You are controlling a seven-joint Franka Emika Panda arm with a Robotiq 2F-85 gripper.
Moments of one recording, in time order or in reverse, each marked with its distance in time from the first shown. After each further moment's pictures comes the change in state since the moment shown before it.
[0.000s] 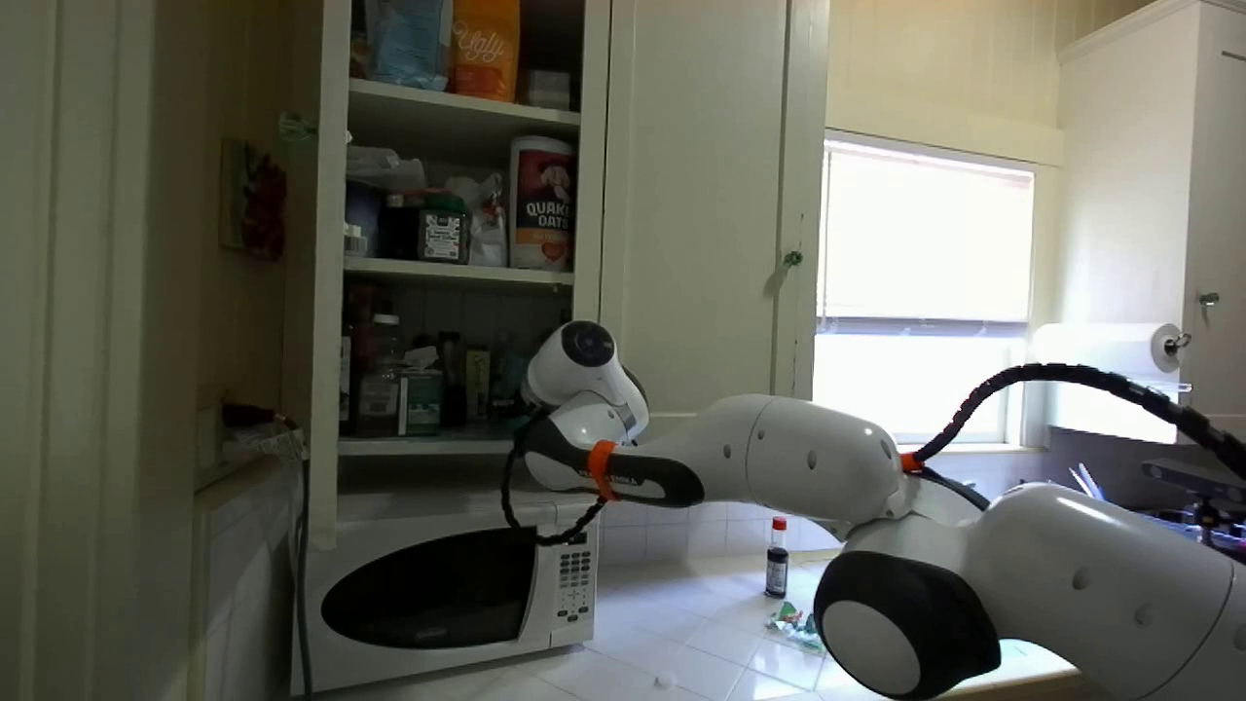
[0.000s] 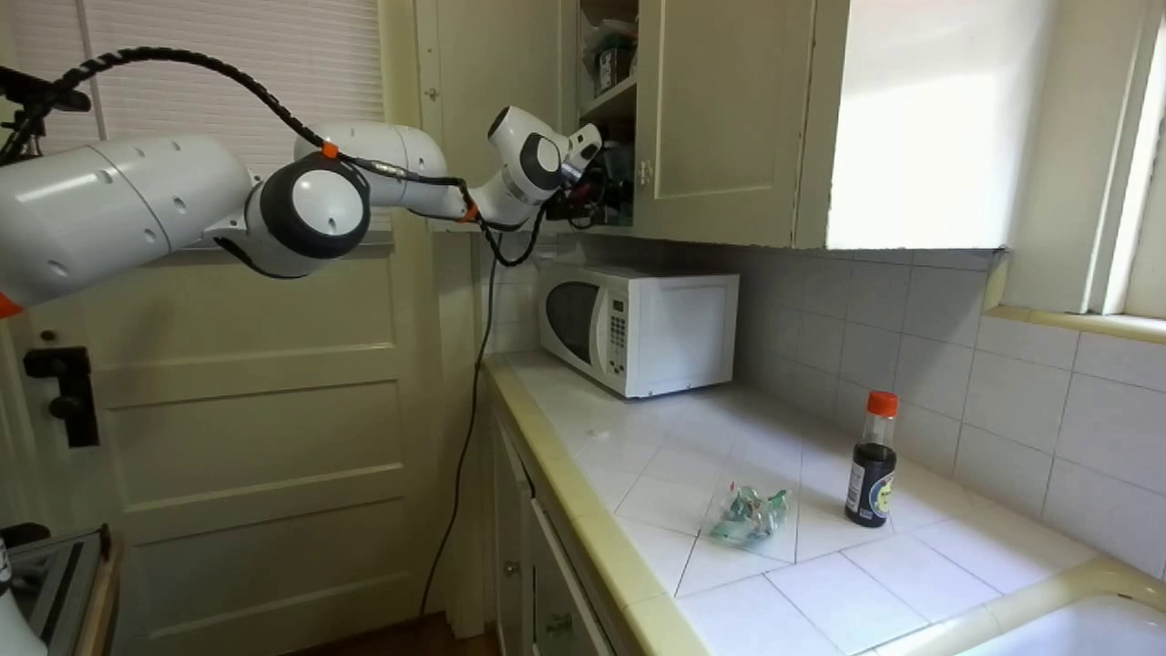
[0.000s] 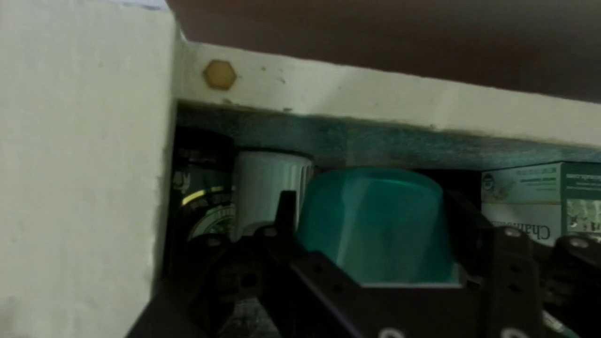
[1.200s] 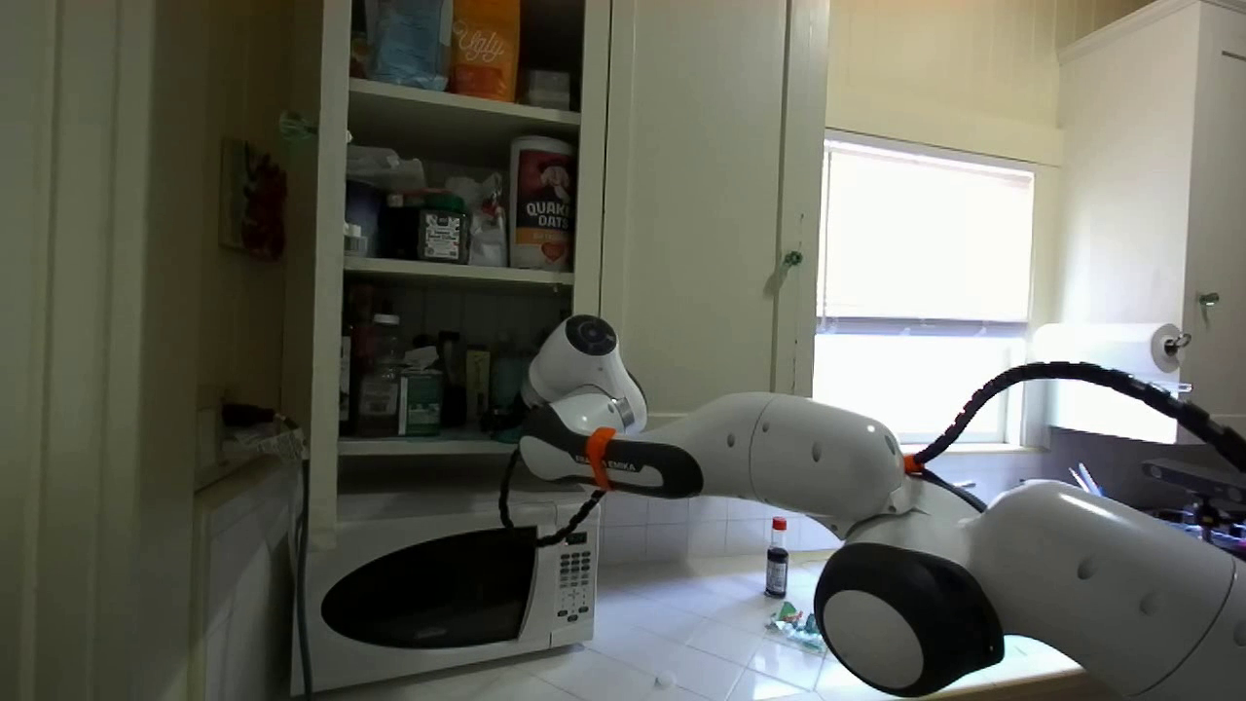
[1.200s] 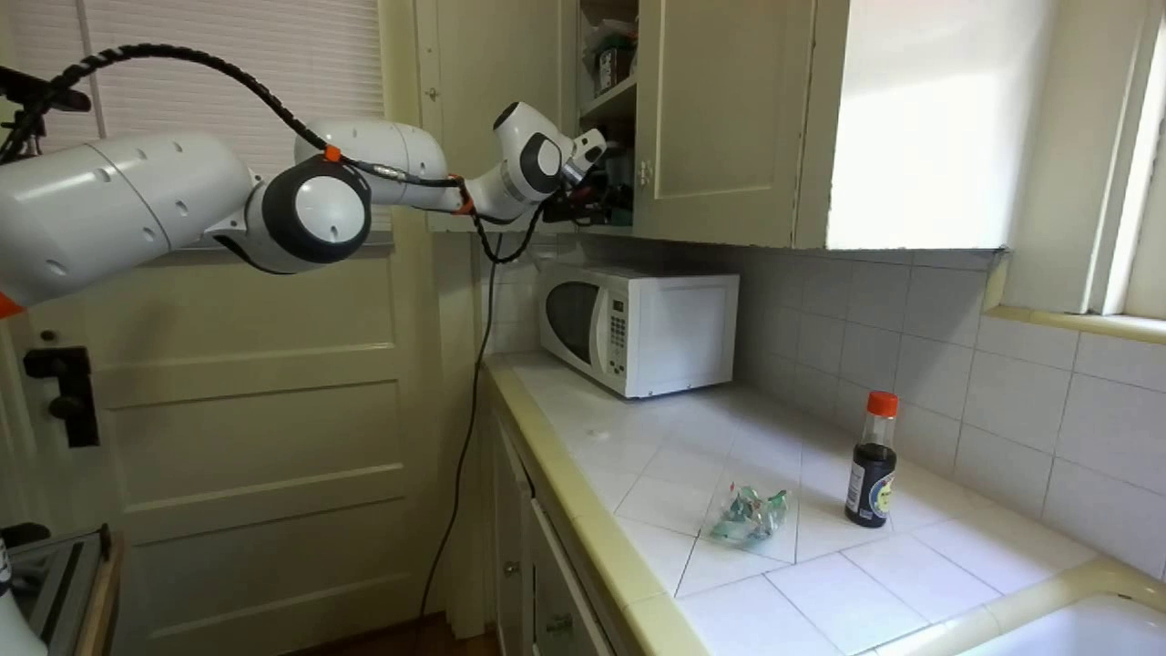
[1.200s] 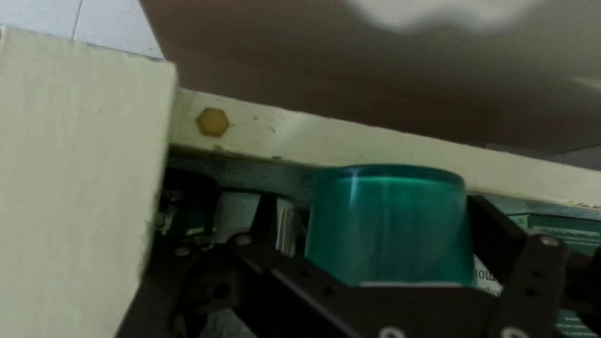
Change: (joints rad) arm -0.014 -0.008 0.086 0.000 0.065 -0.086 -0.178
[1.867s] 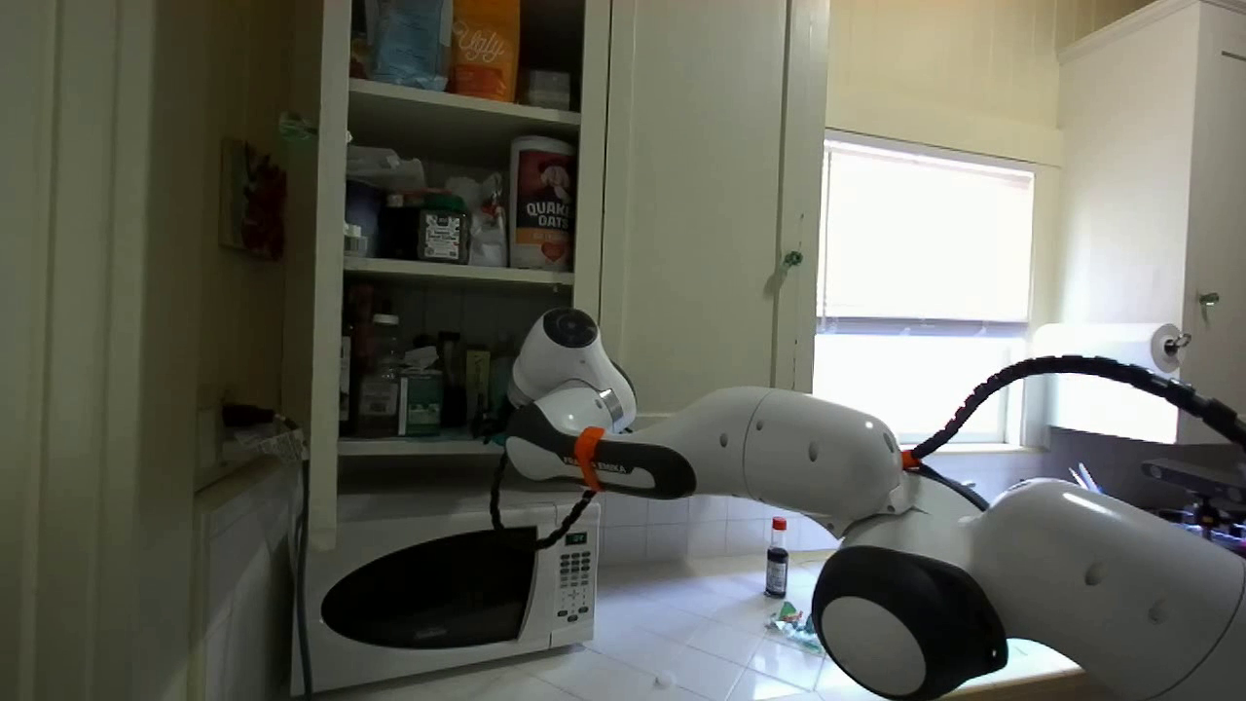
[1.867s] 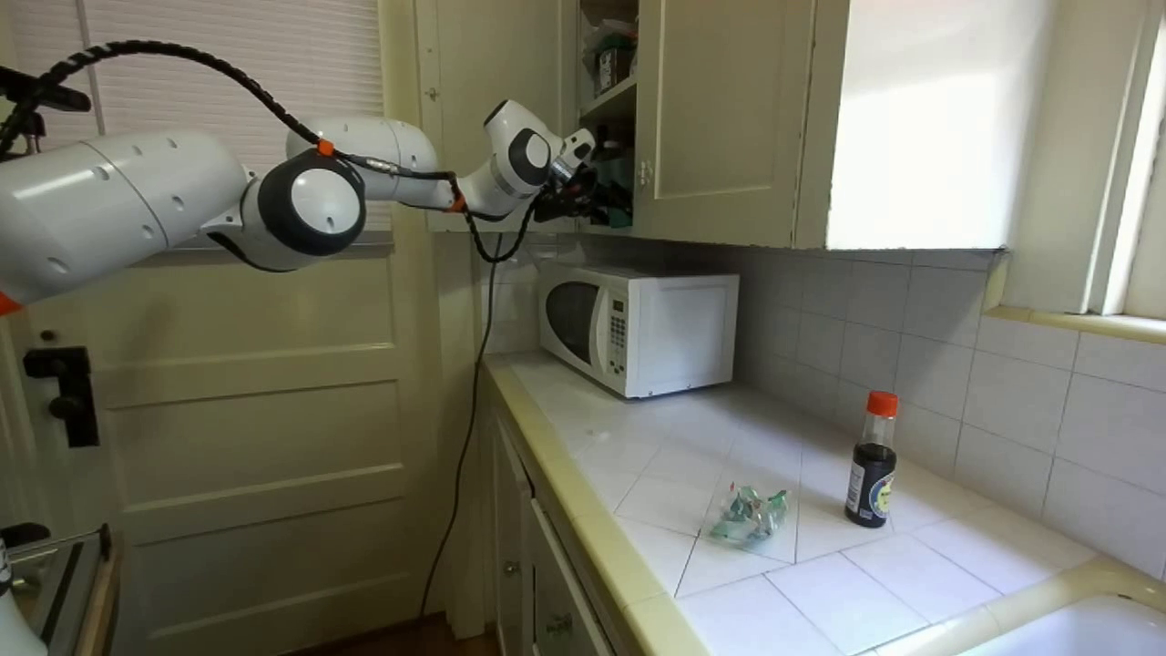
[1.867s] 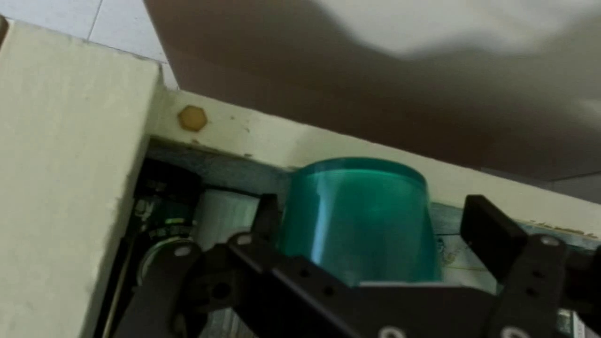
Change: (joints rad) arm 0.047 -0.013 -0.046 0.000 -0.026 -0.081 -0.001
